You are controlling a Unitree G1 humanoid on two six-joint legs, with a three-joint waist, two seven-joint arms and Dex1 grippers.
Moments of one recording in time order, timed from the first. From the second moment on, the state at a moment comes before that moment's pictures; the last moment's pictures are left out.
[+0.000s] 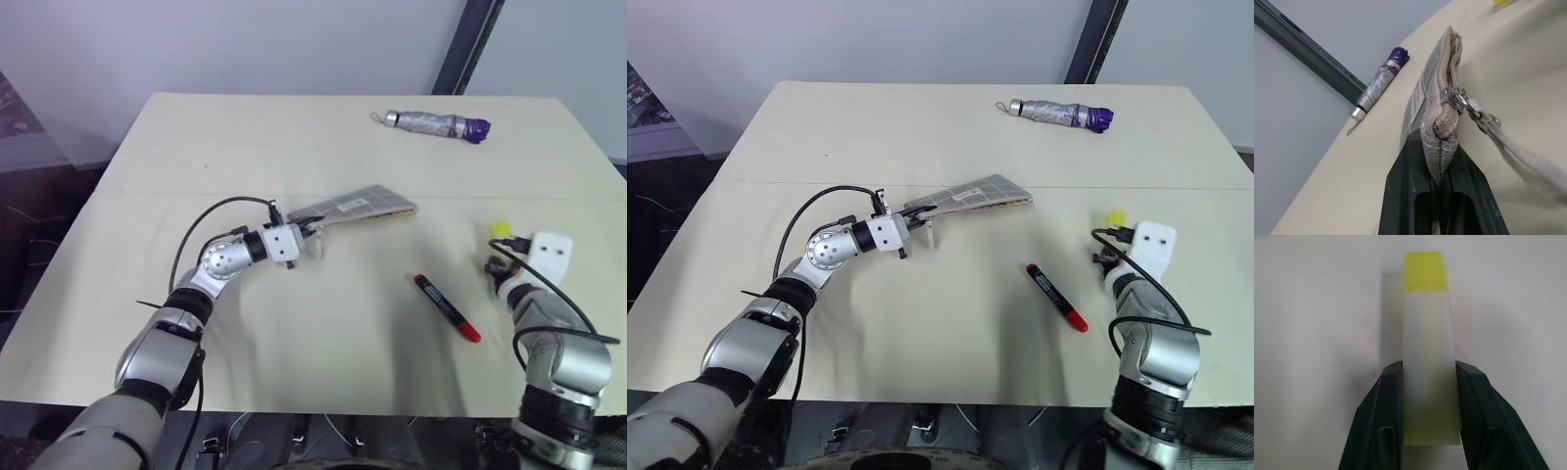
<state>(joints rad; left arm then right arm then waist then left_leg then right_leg) -0.80 0.30 -0.25 1.06 0.24 -1.00 -0.52 -0.15 -0.36 -0.41 -0.31 0.15 0.83 0.16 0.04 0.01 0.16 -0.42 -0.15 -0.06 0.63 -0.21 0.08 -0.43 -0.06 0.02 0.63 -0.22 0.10</state>
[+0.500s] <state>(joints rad) -0.81 0.28 -0.24 1.05 0.20 -0.99 -0.55 0.02 -0.65 -0.18 -0.50 0.18 0.52 0.56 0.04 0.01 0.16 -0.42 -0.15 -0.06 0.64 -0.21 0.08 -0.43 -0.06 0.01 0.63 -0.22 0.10</state>
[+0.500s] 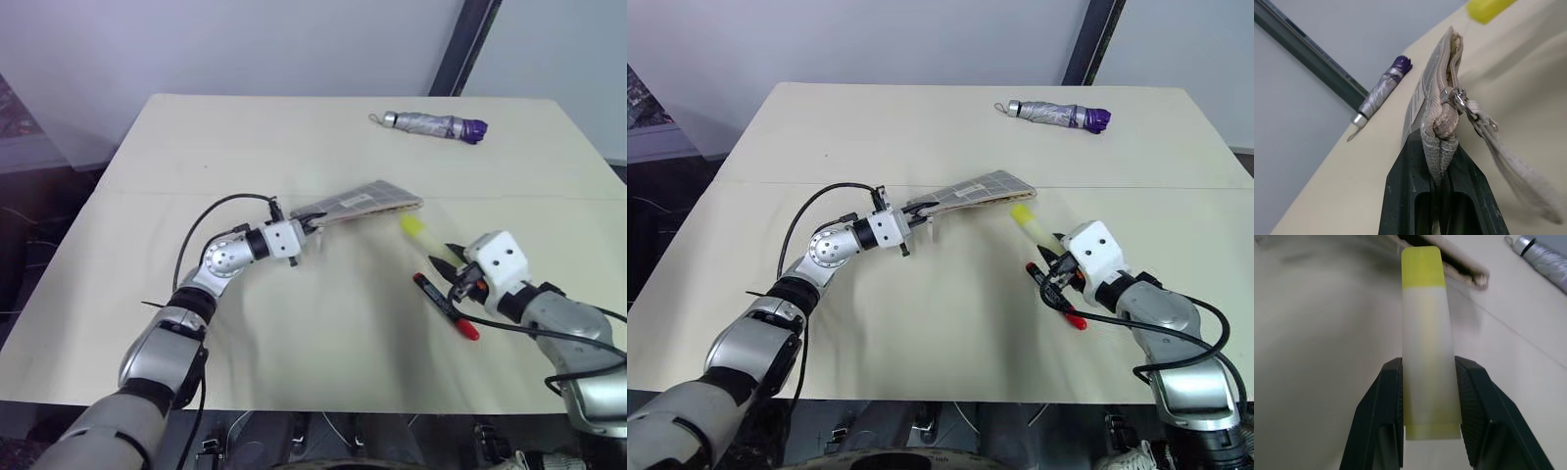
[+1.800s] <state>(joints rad) -0.82 0.25 -0.28 1.00 0.00 -1.00 -0.92 -0.24 -0.81 0.16 -0.26 -0.18 0.11 0.68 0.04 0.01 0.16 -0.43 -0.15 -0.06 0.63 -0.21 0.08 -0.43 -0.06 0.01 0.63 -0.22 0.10</state>
